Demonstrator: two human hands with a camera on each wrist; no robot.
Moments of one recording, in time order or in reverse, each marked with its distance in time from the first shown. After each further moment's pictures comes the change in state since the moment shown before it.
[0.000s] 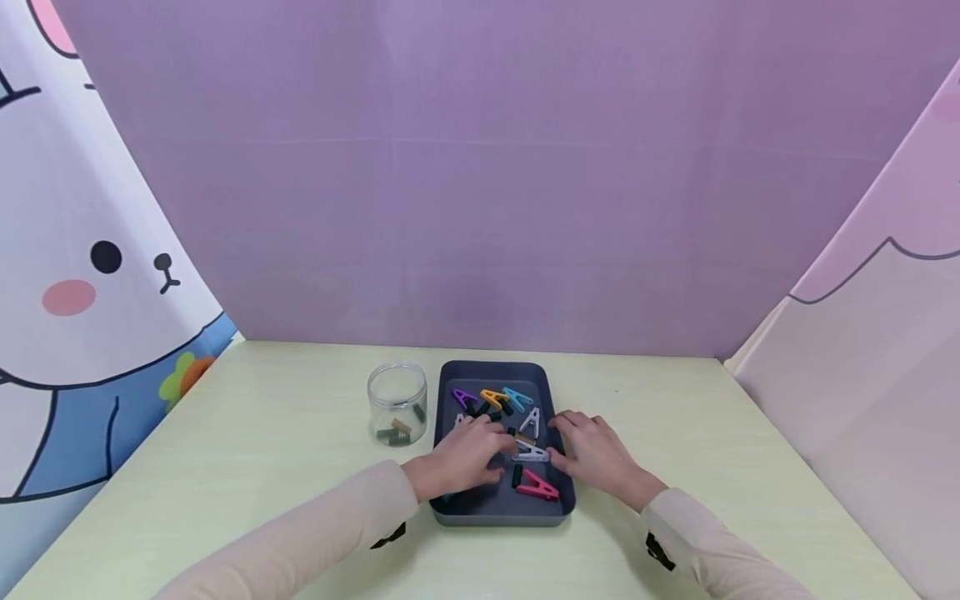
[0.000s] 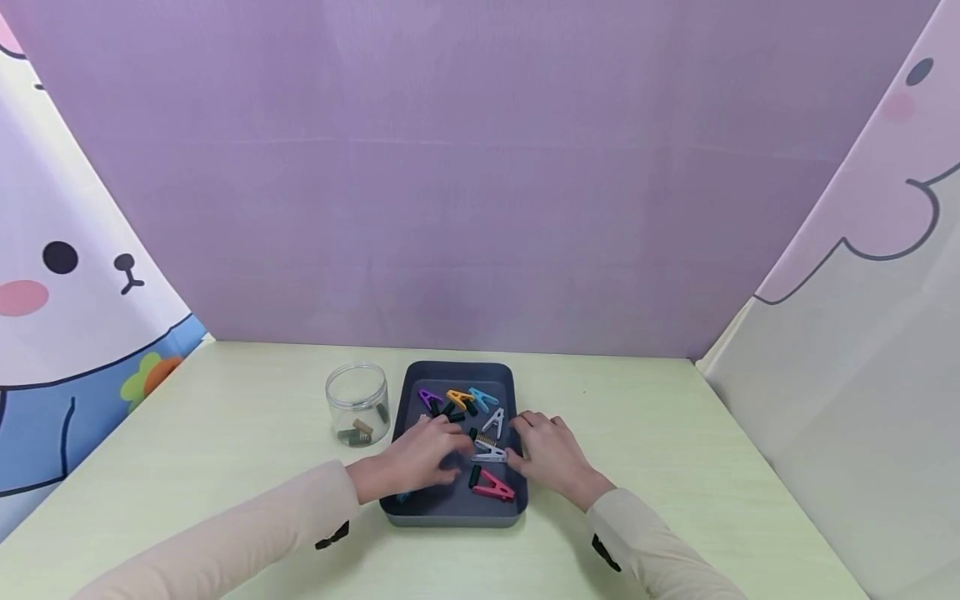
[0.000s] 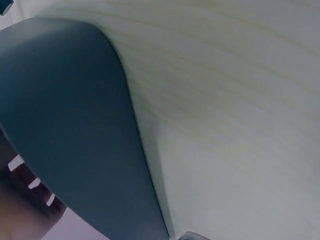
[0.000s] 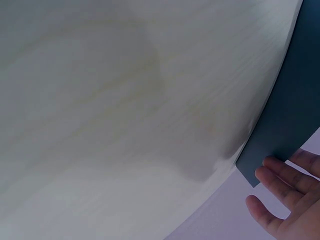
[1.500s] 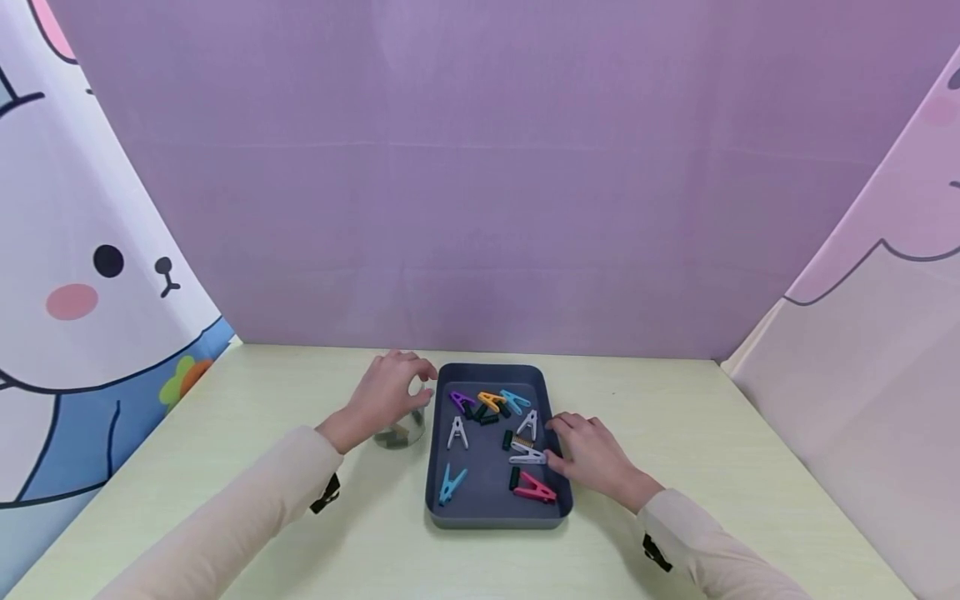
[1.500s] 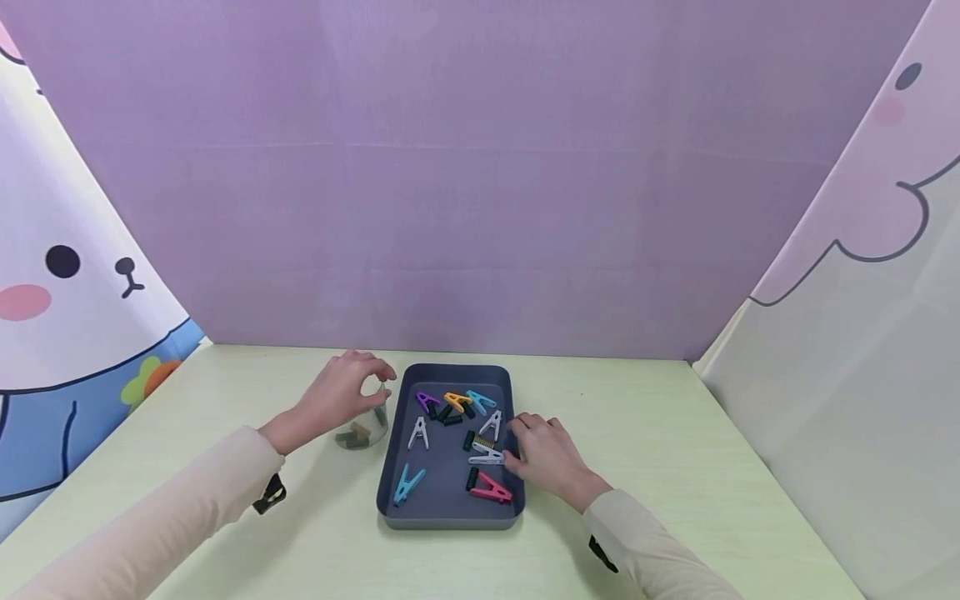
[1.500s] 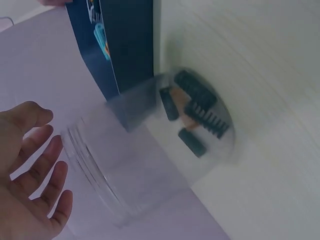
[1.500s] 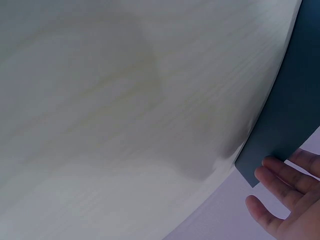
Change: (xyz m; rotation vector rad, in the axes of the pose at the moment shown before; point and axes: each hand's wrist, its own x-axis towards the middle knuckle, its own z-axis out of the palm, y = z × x) left_hand -0.037 -0.076 -0.074 -0.029 0.303 -0.297; right_hand 0.000 -0.005 -0.001 0.010 -0.007 0.013
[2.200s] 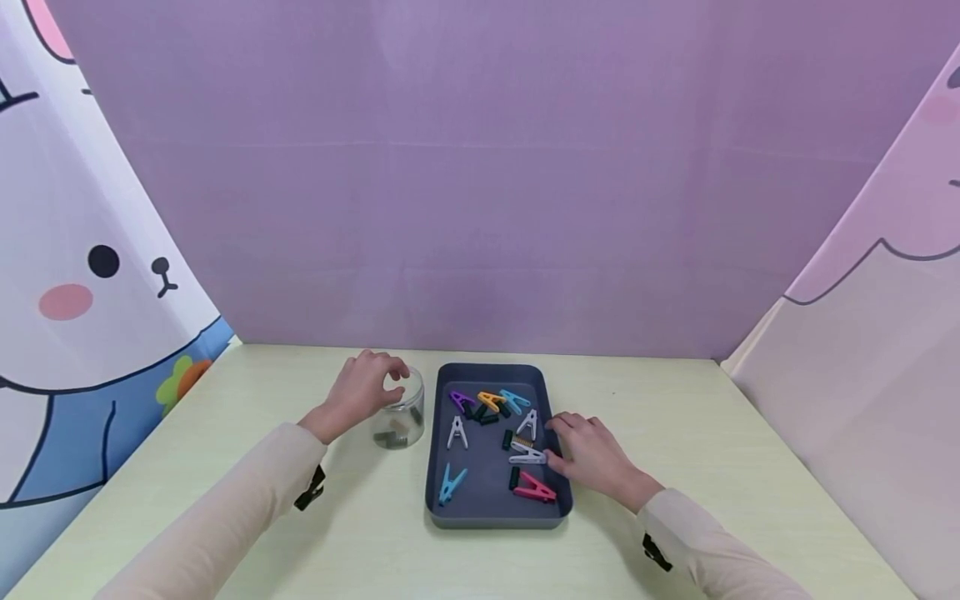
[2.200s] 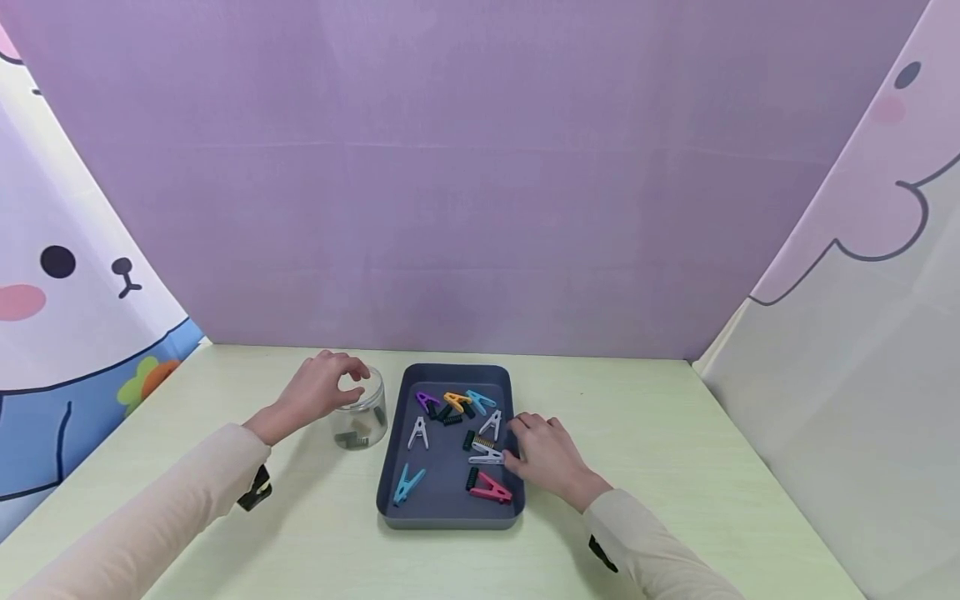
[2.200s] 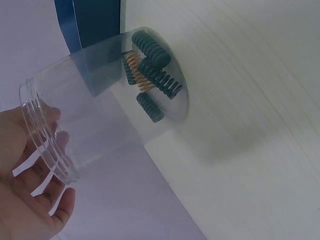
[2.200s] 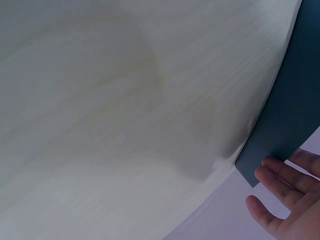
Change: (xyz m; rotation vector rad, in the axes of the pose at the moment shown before) left_hand -0.002 -0.040 0.006 0.001 -0.056 -0.120; right_hand 0.002 0.005 0.008 0.015 -0.001 -0.002
